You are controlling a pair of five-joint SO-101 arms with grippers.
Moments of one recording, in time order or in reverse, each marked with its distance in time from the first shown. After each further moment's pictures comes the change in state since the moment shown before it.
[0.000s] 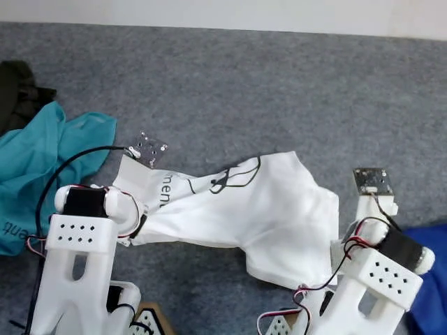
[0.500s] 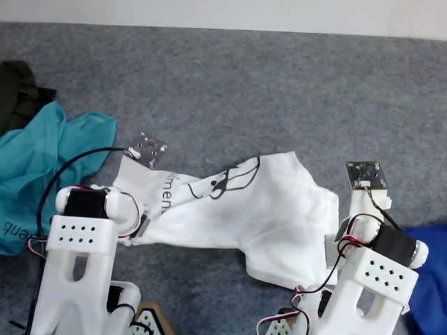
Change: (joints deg) left arm -0.1 -0.4 0.4 -2.5 0.0; right arm -3.6 0.0 -1.3 0.0 -2.6
